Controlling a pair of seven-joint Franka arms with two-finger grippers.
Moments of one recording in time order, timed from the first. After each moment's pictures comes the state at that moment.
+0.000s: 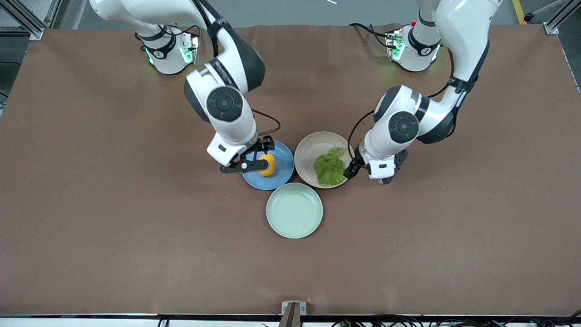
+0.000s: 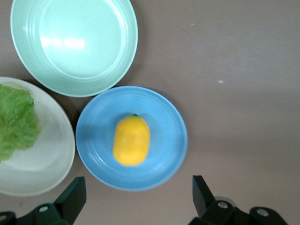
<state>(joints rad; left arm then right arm) -0.21 0.46 -0.34 -1.92 -0.05 2.31 -1.49 0.63 0.51 0.00 -1.56 0.10 1.99 0.50</state>
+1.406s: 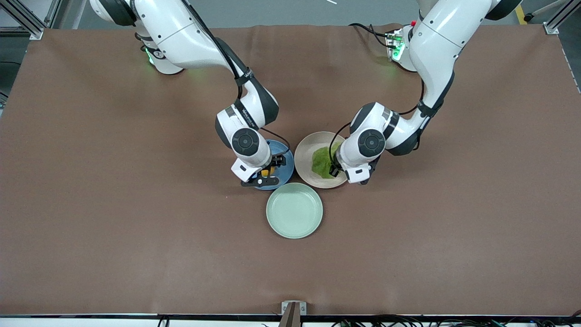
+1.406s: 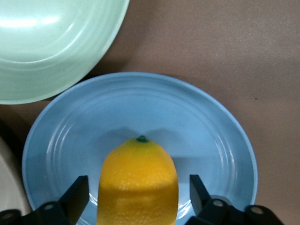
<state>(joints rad) -0.27 0.61 -0.34 -1.86 -0.05 2.36 -1.60 0.67 0.71 -0.01 -1.62 0.18 2.22 0.50</state>
